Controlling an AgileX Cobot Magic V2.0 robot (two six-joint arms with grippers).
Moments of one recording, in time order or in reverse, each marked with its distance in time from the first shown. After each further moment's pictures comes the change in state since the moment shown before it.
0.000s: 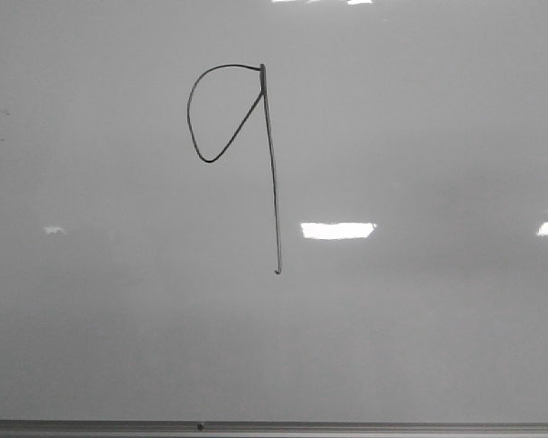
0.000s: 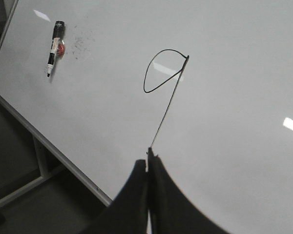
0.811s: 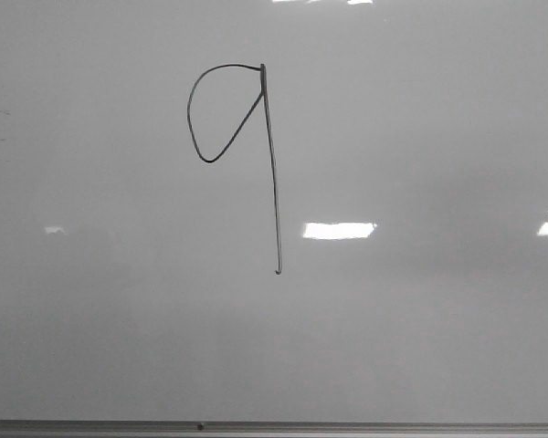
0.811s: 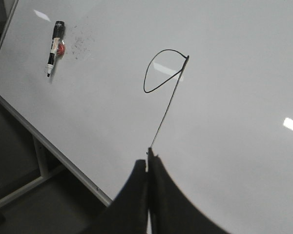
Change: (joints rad) left arm 0.000 0.000 0.000 0.000 0.000 0.000; right arm 0.000 0.000 0.000 0.000 0.000 0.000
